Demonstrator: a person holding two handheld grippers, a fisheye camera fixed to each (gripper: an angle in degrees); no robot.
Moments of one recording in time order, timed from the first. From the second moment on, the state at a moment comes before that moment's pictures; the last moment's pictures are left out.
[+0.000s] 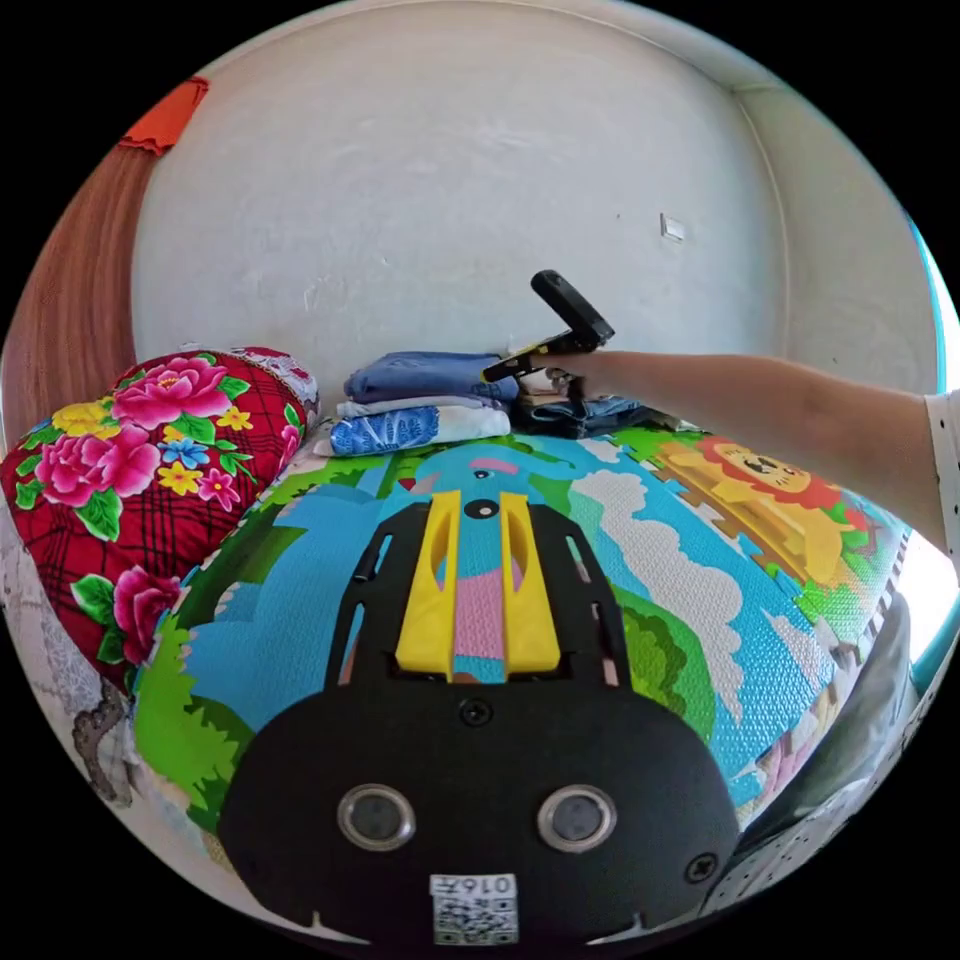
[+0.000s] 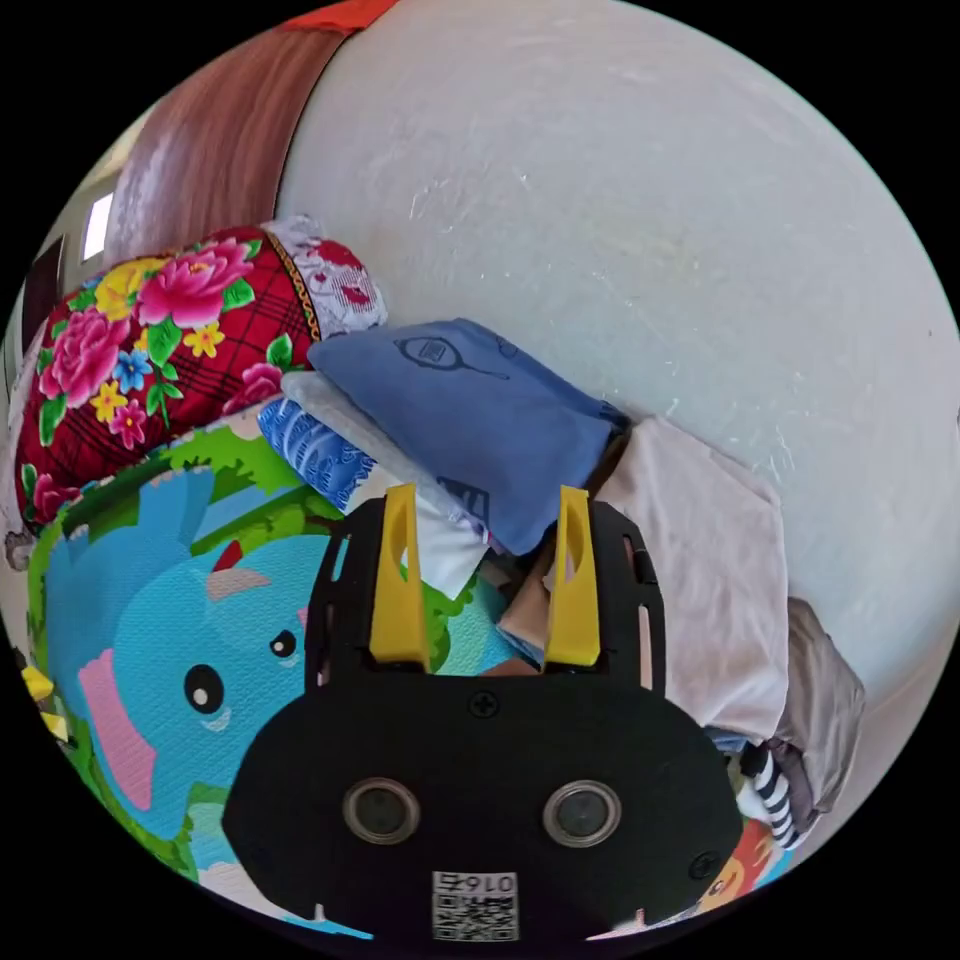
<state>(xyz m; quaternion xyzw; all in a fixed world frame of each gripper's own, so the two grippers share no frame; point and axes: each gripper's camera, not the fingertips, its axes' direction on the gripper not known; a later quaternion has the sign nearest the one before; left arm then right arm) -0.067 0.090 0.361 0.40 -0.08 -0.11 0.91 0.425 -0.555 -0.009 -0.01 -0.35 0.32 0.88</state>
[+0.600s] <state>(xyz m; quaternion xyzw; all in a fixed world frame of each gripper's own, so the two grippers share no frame) -0.090 0.135 0.359 0.39 -0.07 -0.13 0.91 0.345 -0.622 -0.035 -0.06 -0.29 0.22 0.93</state>
